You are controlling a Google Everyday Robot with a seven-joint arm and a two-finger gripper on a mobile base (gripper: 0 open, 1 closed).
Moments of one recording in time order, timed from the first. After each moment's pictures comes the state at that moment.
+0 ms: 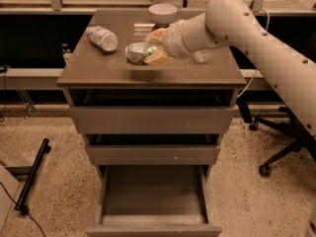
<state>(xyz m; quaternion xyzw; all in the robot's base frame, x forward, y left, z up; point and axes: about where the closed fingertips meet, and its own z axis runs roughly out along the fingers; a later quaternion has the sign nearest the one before) 0.720 0.002 0.892 -0.67 0.56 0.05 0.48</state>
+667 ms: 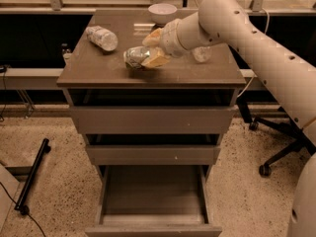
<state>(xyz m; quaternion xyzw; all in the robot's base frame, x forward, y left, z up) 0.738 0.011 0.886 -0.67 0.57 0.05 0.47</state>
